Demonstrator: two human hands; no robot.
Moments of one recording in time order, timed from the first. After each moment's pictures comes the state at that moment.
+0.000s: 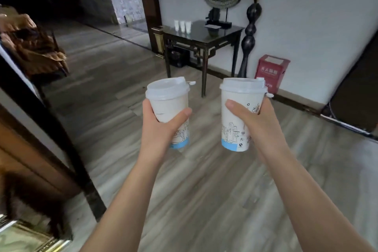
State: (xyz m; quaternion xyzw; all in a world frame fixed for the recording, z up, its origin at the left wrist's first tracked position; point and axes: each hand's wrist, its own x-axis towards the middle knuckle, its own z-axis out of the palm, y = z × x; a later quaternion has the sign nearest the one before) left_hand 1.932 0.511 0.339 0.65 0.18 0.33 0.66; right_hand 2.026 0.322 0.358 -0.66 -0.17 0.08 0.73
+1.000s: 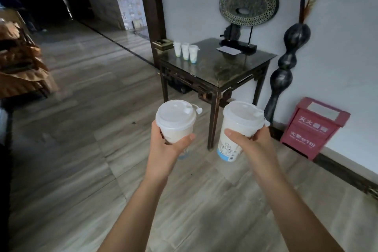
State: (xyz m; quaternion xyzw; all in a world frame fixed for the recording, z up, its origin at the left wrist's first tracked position) left_hand 2.754 0.862 0.281 0.65 0.22 0.31 0.65; right_hand 2.861 0.679 0.297 -0.64 -0.13 0.12 0.75
